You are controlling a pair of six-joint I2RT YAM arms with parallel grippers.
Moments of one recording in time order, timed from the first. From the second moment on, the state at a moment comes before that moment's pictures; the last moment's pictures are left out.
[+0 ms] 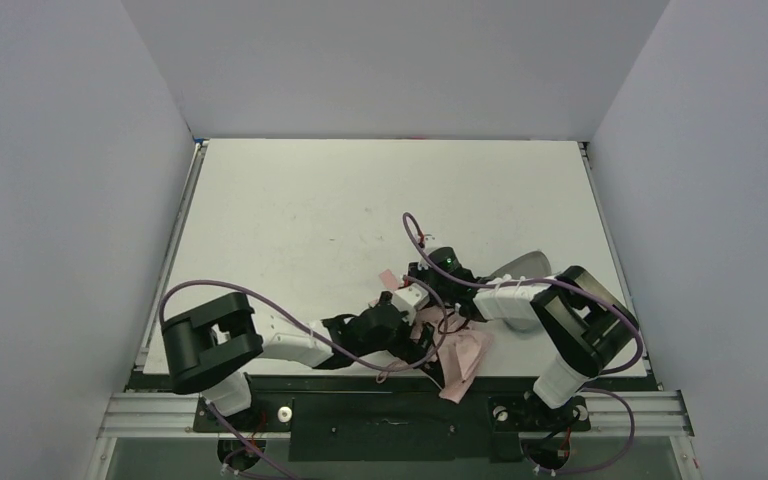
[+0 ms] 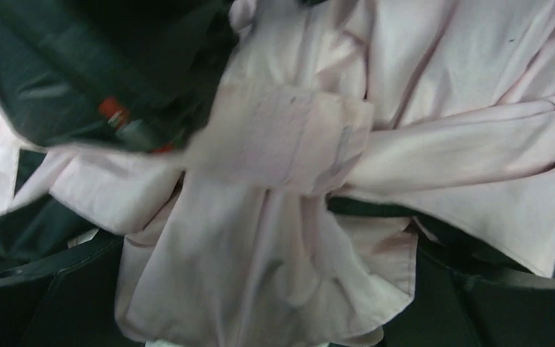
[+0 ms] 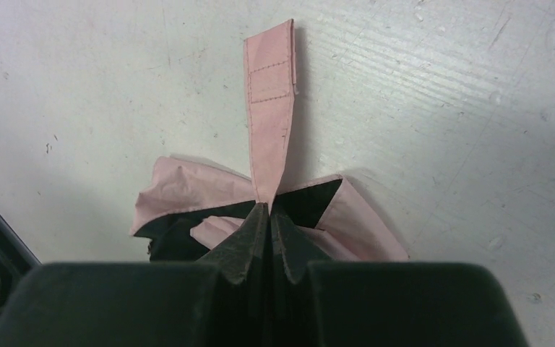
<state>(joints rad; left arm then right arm) -1.16 1.57 0.55 0.45 -0.09 -0.47 0.69 1.63 0.63 0.26 -0.21 0.51</state>
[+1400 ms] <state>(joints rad) -1.42 1.53 0.72 0.07 -0.83 0.16 0.66 1.47 0.96 -0.09 -0.32 0.45</state>
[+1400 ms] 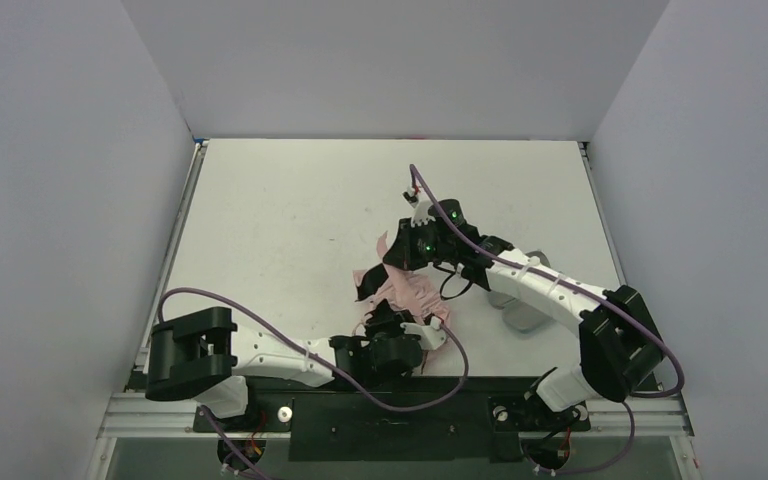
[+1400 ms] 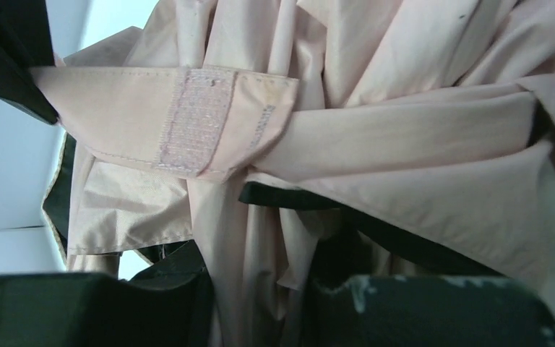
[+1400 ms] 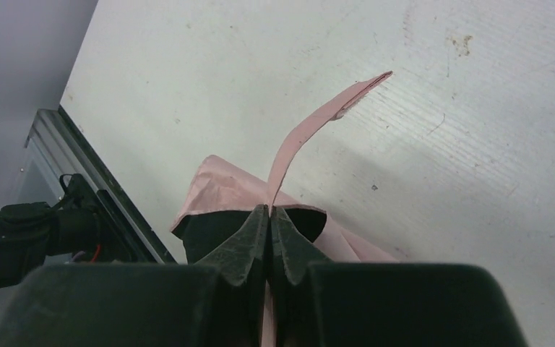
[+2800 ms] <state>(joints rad) -1.59 1.97 0.70 0.57 -1.21 0.63 0.69 1.63 0.68 0.12 -0.26 0.53</state>
